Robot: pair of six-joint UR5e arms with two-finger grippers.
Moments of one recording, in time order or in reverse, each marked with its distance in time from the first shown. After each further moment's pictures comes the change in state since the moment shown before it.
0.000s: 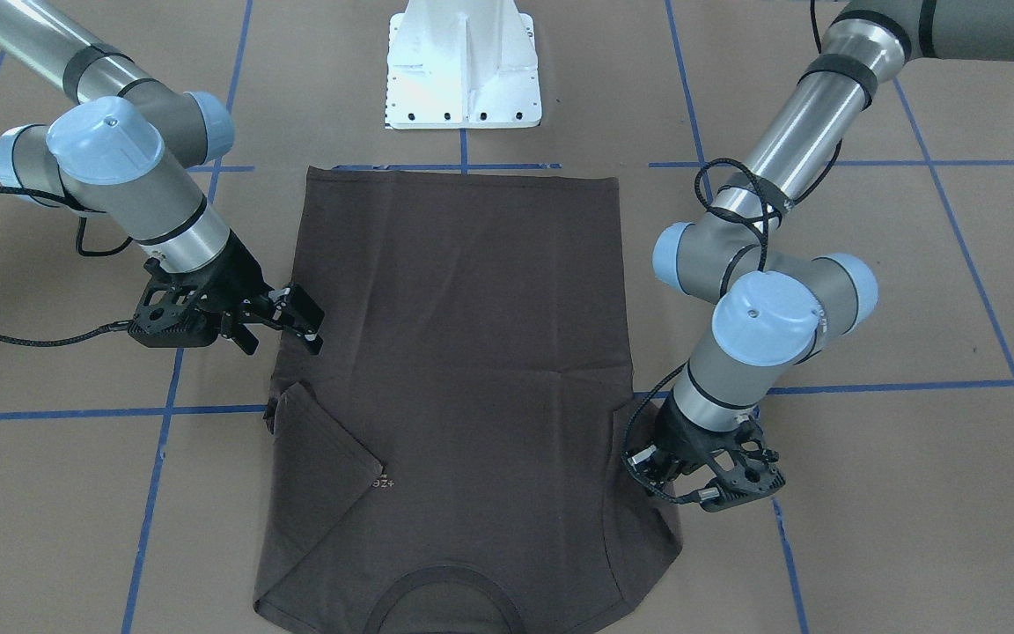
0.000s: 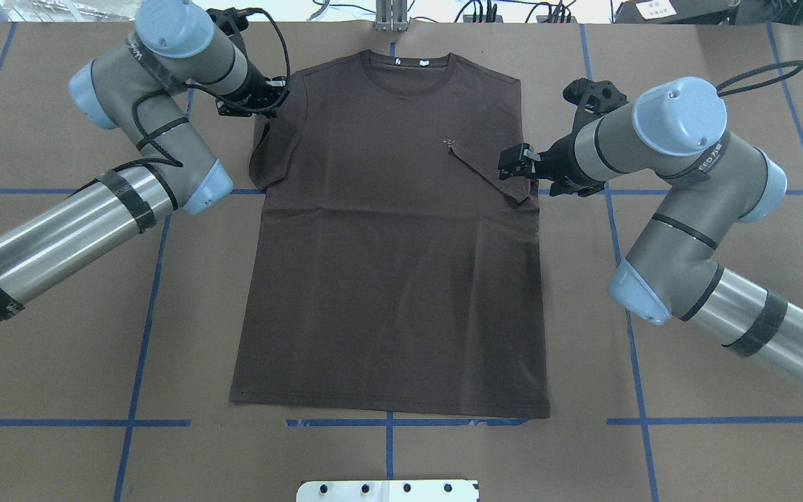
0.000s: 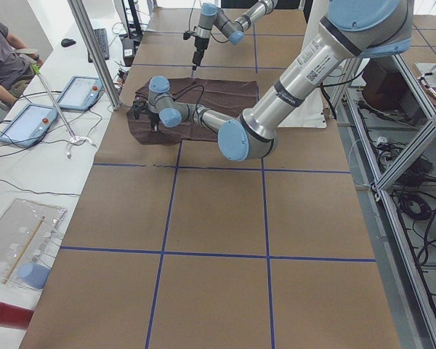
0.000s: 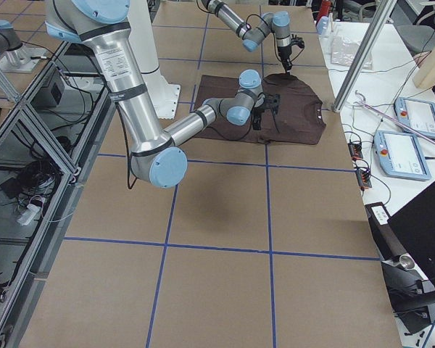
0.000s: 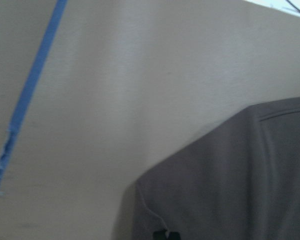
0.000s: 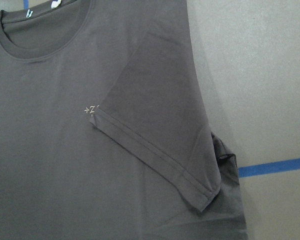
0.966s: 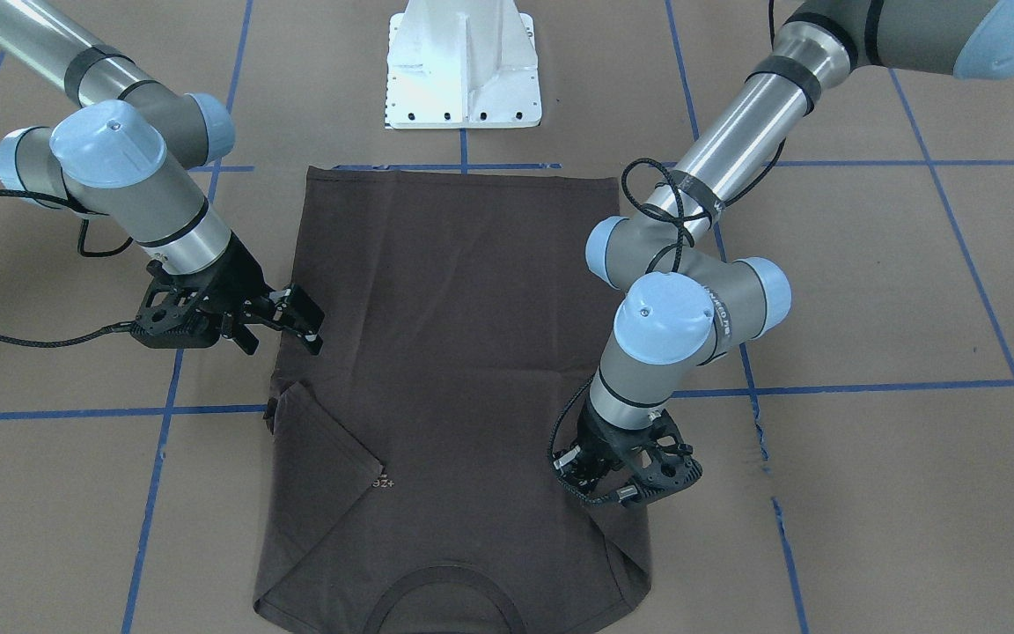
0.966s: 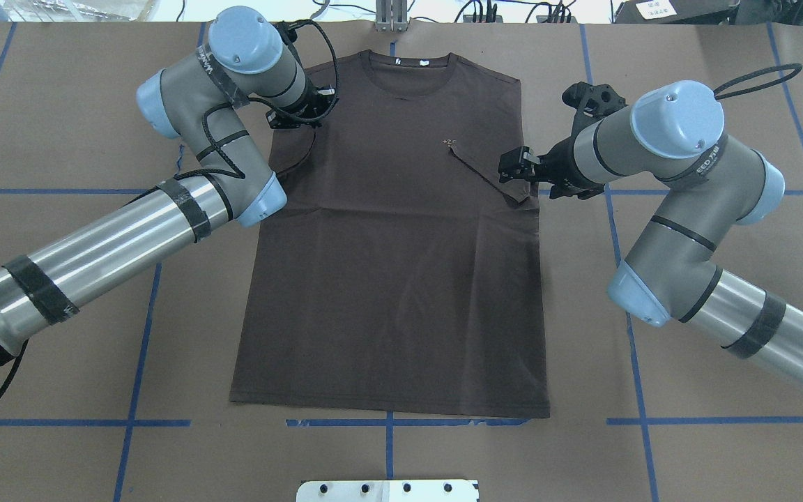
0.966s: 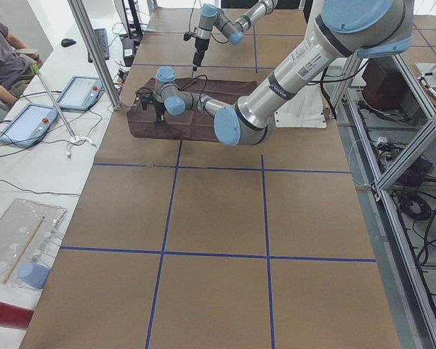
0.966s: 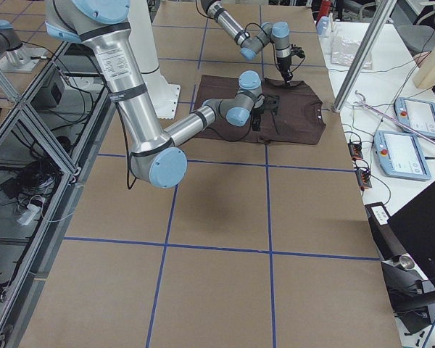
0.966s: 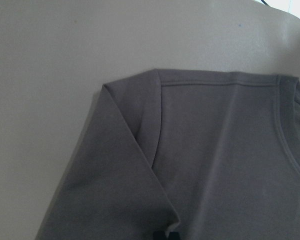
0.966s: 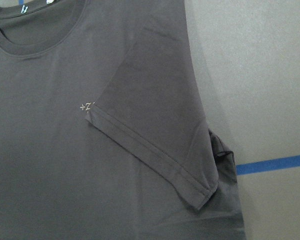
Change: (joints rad) left arm 0.066 -0.095 0.084 -0.002 0.062 -0.114; right arm -0.004 -0.001 -0.005 0.001 0.000 0.000
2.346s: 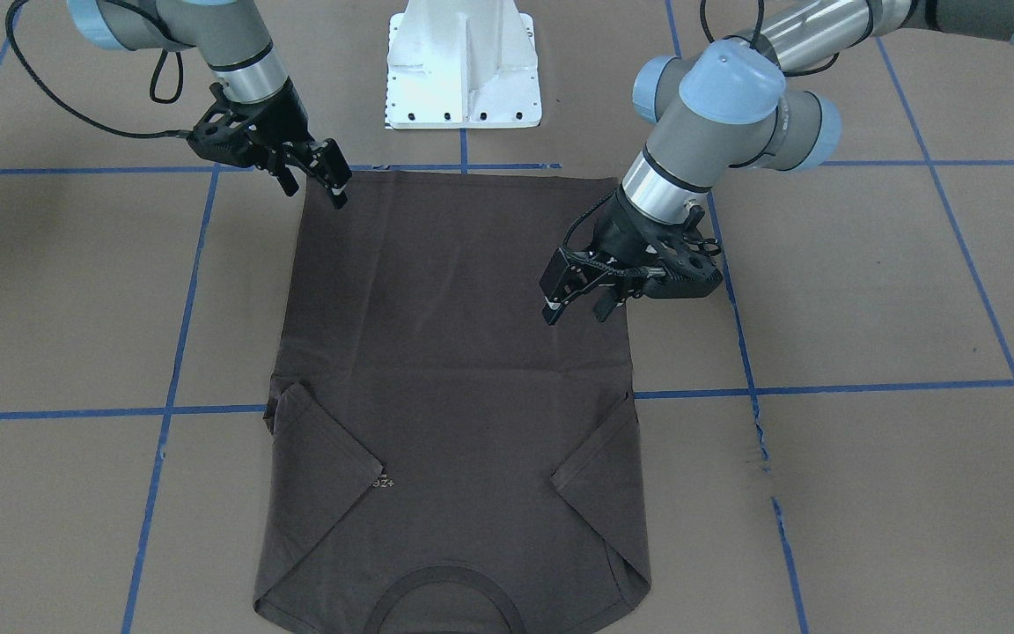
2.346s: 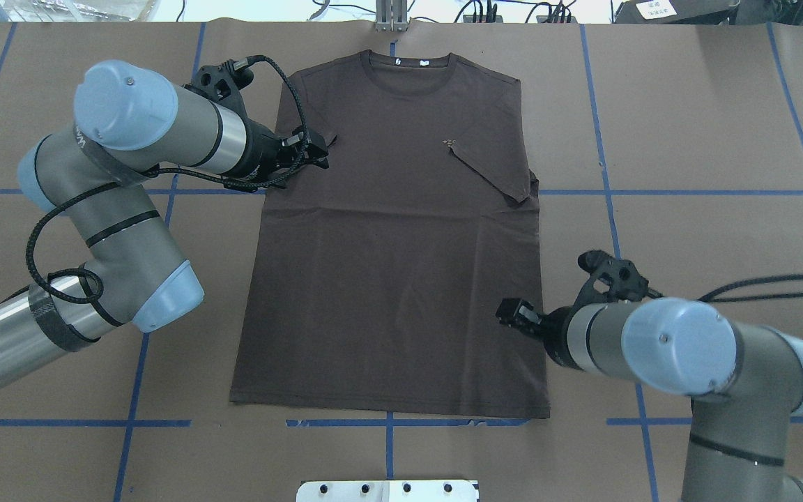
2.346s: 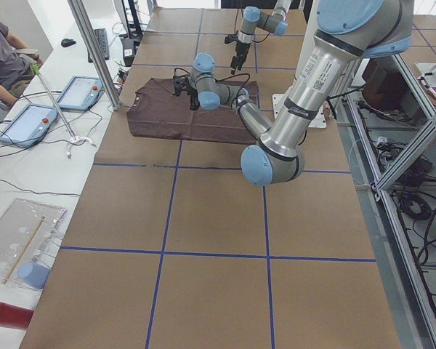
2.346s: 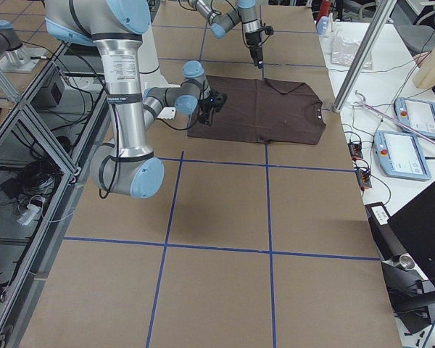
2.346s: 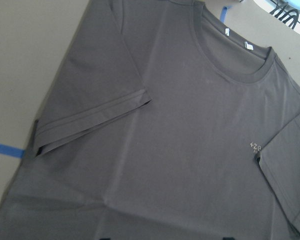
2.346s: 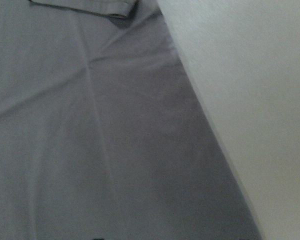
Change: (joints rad) left arm 0.071 0.390 -0.759 0.111 -0.037 -0.086; right arm -0.483 -0.293 0.474 -0.259 -0.402 0.588
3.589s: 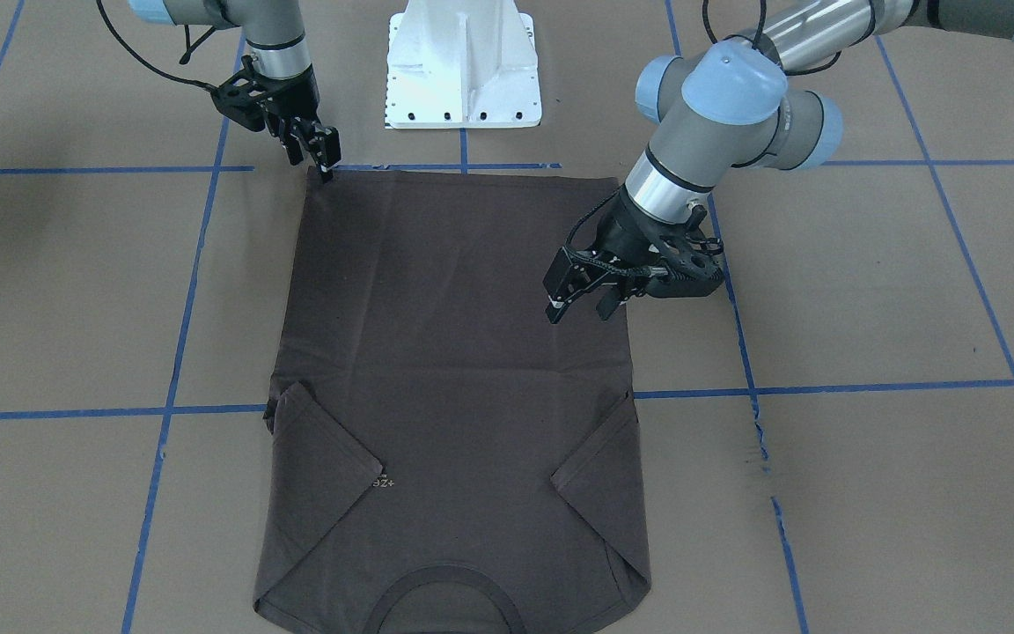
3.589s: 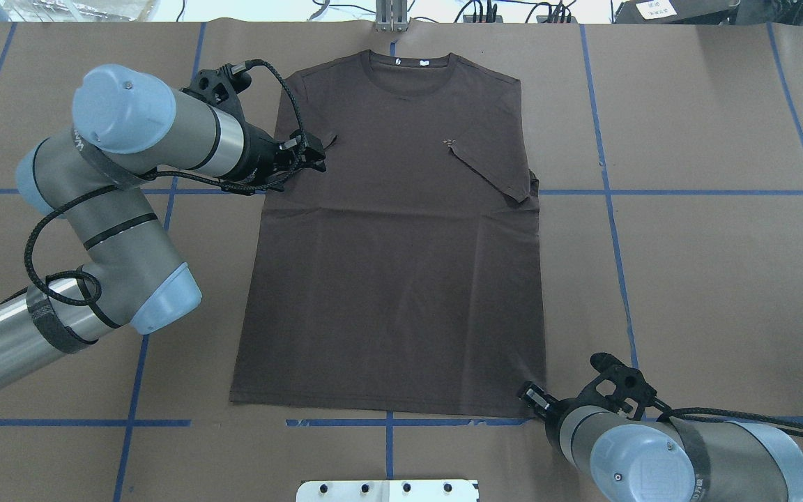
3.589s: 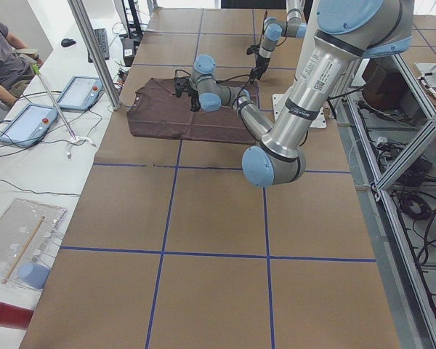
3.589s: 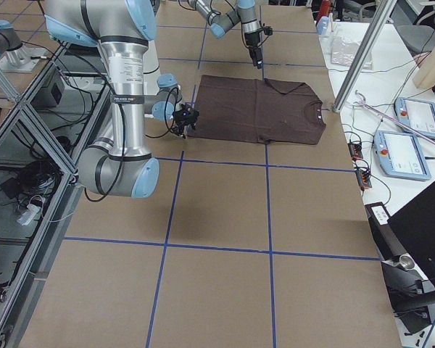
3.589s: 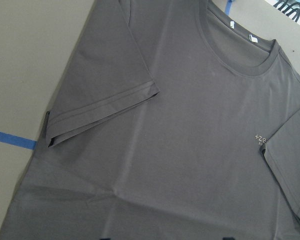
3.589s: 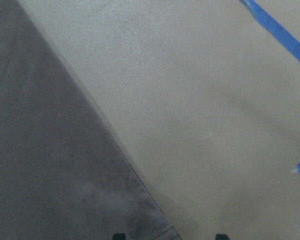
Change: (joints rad) left arm 0.002 0.005 0.004 0.000 0.000 0.001; right arm -0.204 -0.055 -0.012 -0.105 -0.163 0.285
